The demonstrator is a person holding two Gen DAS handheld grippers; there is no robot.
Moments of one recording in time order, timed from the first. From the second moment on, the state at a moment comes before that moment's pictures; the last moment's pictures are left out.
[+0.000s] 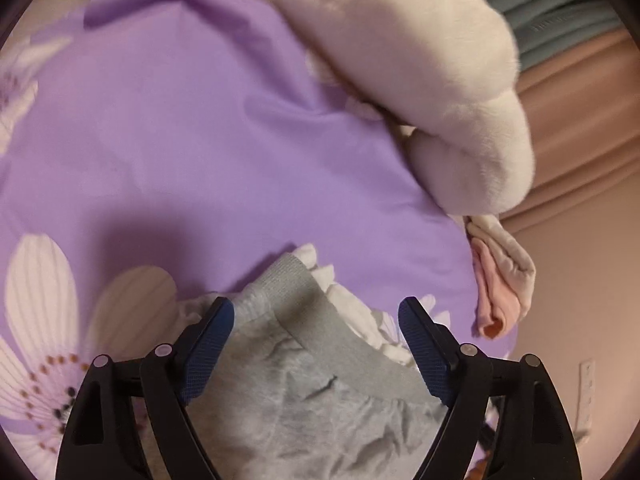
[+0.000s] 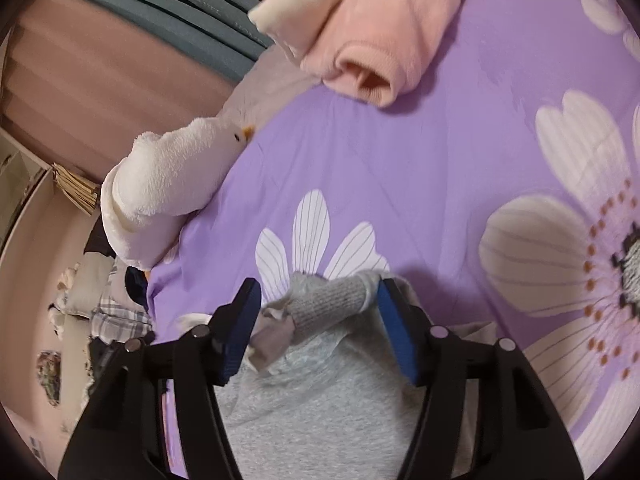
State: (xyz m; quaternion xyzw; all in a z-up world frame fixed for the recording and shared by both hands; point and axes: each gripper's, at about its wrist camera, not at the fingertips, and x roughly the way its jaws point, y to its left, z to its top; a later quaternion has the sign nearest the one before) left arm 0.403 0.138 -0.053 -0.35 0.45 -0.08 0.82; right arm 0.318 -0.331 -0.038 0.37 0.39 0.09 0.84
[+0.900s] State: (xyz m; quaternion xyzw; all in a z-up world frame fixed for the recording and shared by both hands) left arm 0.263 0.062 -0.111 -0.05 0.48 -0.08 0.87; right arm 0.204 -0.280 -0.080 0.10 0.44 0.09 0.89
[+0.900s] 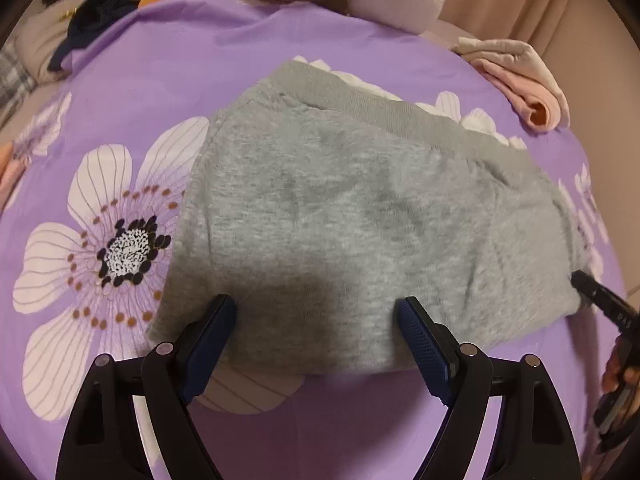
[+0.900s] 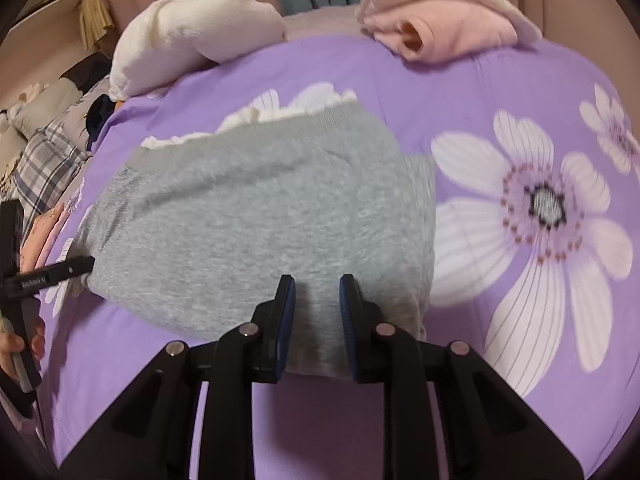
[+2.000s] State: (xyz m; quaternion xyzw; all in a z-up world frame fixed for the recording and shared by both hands) left arm 0.215 0.141 -0.122 -0.34 0.46 -0.14 0.81; right arm 0.201 -0.163 -0.062 0.08 0.38 0.21 0.90
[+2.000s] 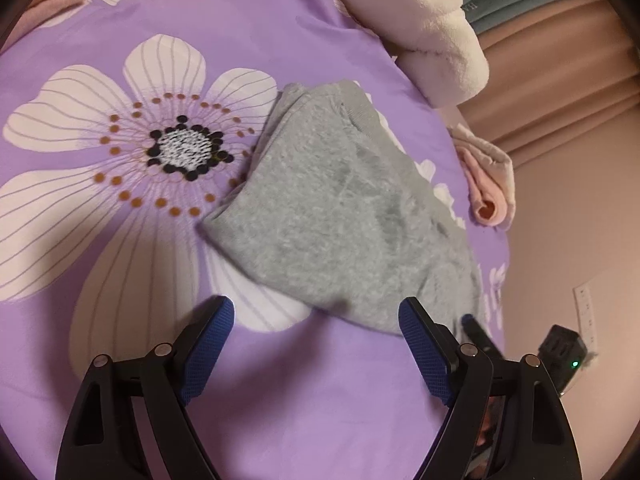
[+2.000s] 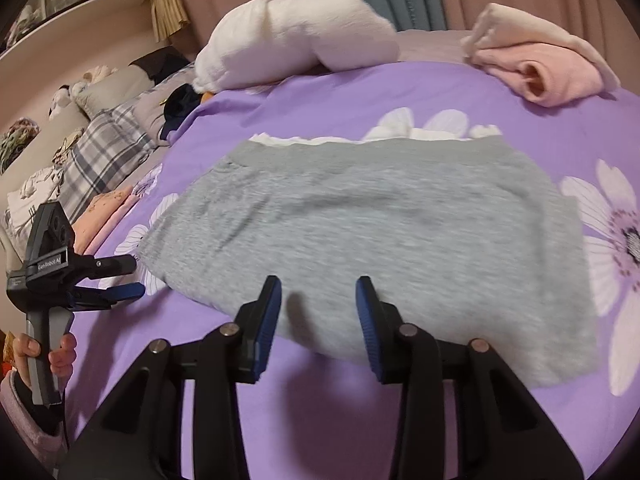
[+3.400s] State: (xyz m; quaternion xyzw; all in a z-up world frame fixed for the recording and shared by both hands) left arm 0.304 0.122 -0.127 -0.33 0.47 -0.14 0.81; right arm 0.281 -0.138 -0.077 0.11 0.42 0.18 0.88
